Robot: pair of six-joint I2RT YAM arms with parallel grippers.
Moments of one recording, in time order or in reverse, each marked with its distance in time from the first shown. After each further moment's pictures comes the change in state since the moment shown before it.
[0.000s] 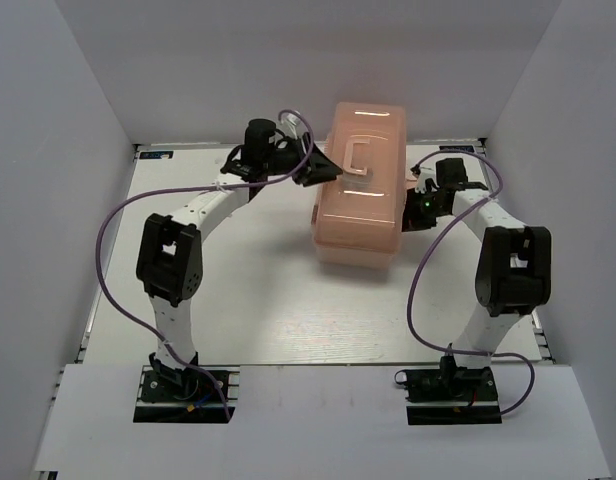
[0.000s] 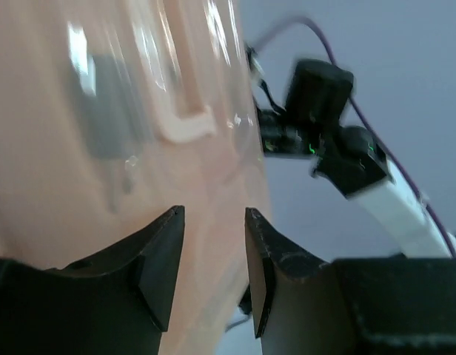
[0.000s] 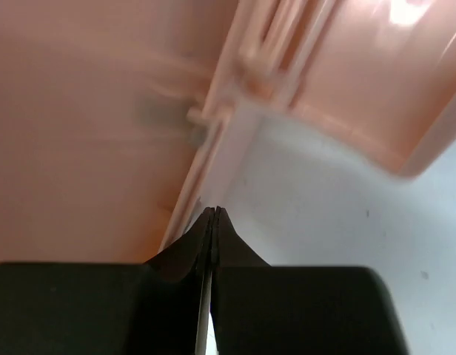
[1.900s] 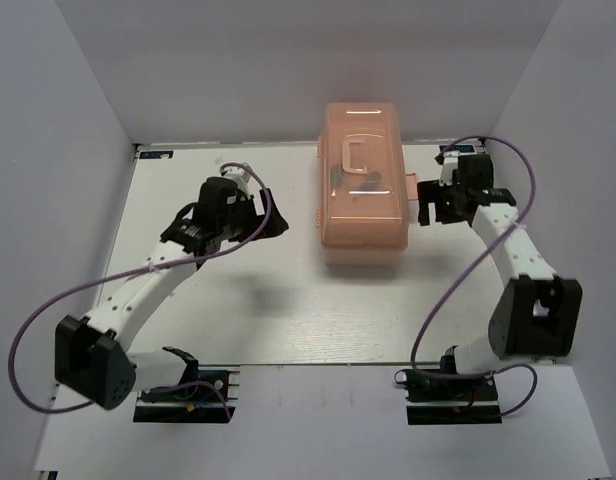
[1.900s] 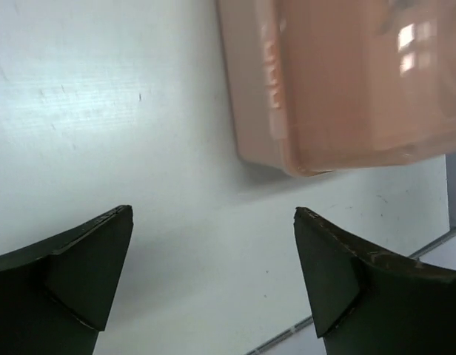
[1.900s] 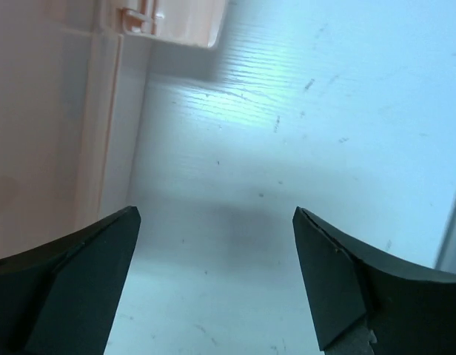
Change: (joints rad) left arm -0.051 -0.693 -0.610 -0.428 -0.602 0.390; right arm -0.039 -0.239 -0.022 -0.036 0.344 -0.127
